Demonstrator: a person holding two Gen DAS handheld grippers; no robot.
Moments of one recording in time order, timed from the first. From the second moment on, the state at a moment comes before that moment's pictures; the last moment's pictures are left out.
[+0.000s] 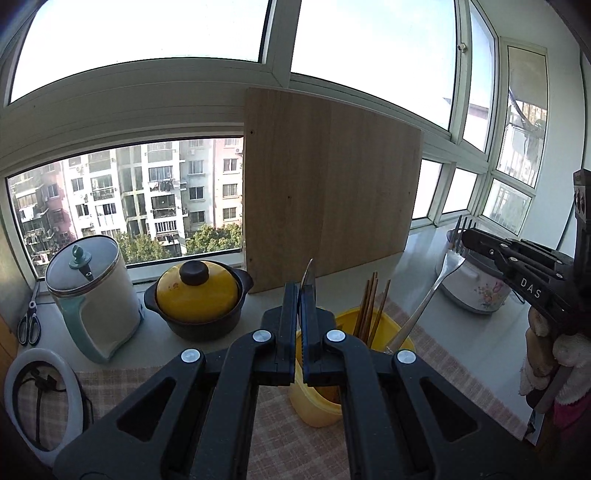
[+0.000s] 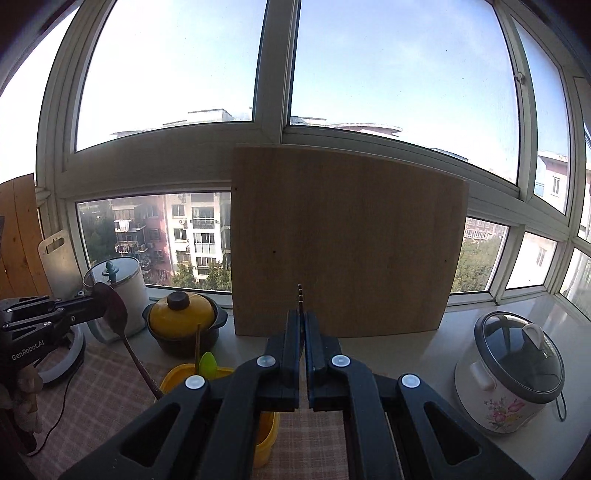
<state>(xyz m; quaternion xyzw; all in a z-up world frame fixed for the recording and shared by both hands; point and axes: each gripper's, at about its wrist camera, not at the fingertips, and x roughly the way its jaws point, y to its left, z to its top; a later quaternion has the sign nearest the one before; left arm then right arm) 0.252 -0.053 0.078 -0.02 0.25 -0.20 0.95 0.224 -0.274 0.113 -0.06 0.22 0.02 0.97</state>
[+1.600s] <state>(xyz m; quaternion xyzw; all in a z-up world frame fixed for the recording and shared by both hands) 0.192 -0.053 0.062 -0.02 0.27 -0.22 0.94 0.191 -0.265 0.074 -0.03 0.30 0.08 0.95</state>
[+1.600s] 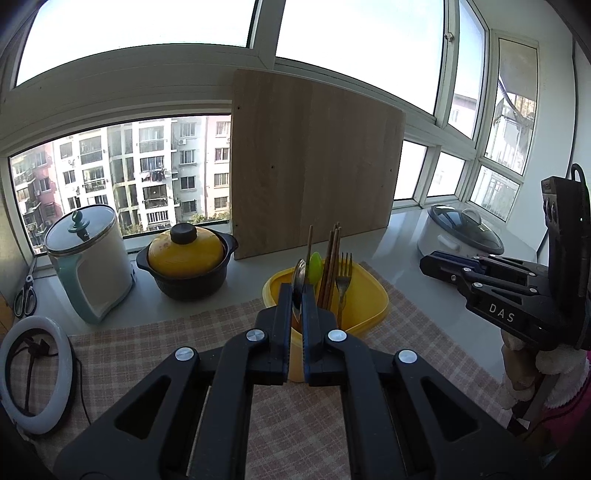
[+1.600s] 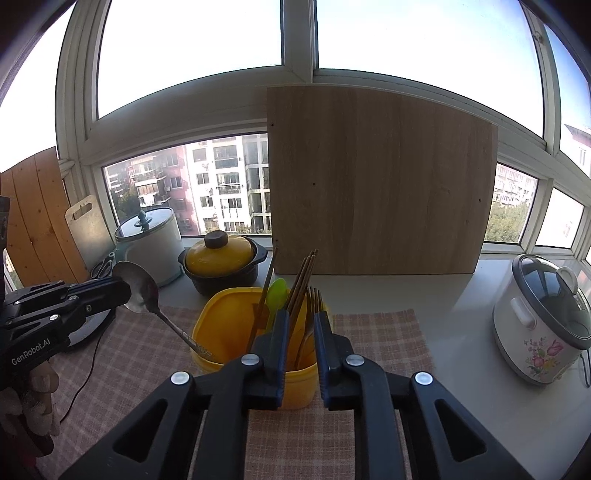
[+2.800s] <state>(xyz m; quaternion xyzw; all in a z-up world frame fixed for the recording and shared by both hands) 0.037 0.004 0.005 -0.04 0.27 -0.15 0.95 0.067 -0.269 0.030 0.03 0.29 0.14 0.95</state>
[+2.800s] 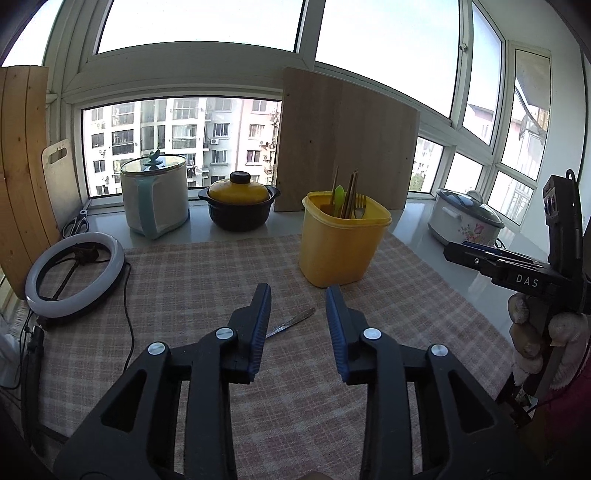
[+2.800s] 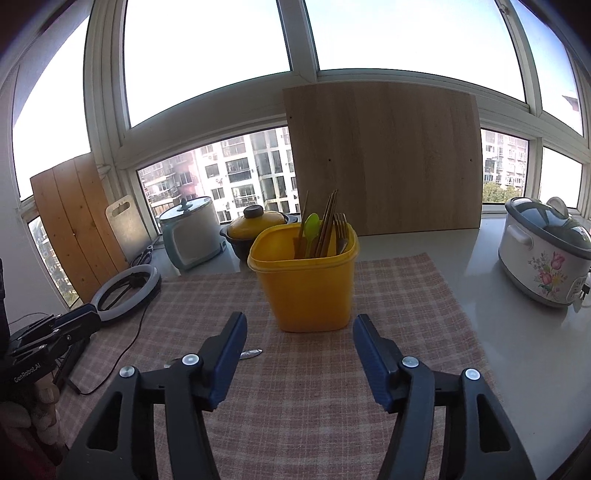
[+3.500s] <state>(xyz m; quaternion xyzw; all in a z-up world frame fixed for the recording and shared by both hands) -0.035 0.094 -0.063 -0.14 0.35 -0.02 0.93 0.120 -0.081 -0.052 -0.33 0.38 0.46 0.74</state>
